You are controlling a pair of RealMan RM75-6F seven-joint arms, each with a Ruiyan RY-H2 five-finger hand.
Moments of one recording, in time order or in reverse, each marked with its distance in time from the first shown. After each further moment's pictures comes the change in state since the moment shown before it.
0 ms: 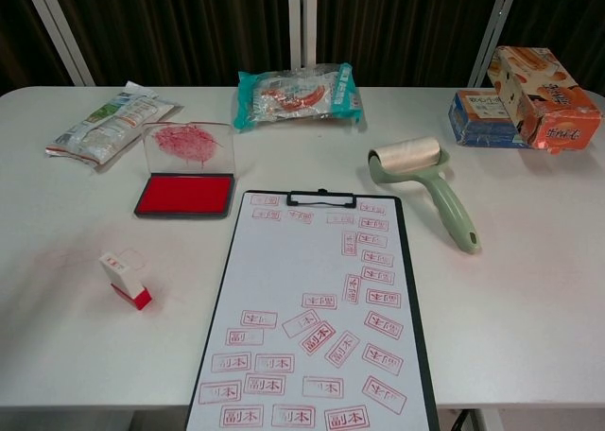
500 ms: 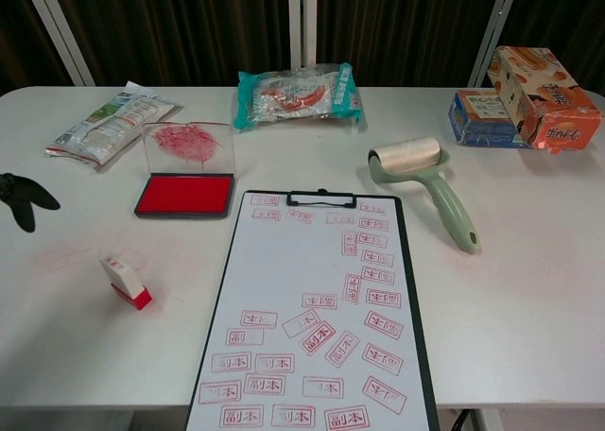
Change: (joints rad) left arm -0.157 -0.155 0.021 0.016 0.040 -0.266 0.103; right arm -0.008 0.018 0.002 -0.009 0.012 0.000 0.008
